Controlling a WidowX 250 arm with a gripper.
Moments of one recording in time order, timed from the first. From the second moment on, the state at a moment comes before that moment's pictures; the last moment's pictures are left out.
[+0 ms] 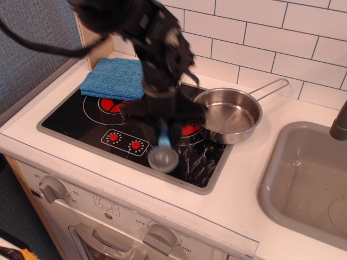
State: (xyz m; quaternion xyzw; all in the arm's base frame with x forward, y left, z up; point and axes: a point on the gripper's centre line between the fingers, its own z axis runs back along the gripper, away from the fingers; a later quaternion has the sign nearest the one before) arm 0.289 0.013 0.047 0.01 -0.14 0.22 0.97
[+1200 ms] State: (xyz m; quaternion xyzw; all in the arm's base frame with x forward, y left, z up) arm 0.282 0.154 0.043 0.07 -0.16 0.33 0.93
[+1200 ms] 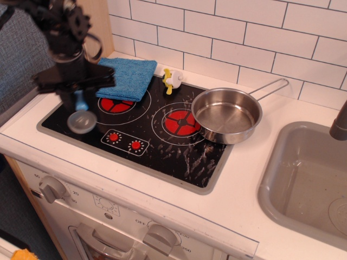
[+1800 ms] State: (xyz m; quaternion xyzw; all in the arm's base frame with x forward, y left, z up) arm 0.288 0.179 0.023 0.09 -0.15 0.35 0.92
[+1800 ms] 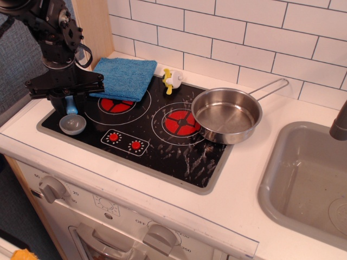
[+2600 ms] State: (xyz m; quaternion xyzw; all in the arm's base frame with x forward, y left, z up) arm 0.284 0.176 0.025 0.08 -0.13 0.38 0.91
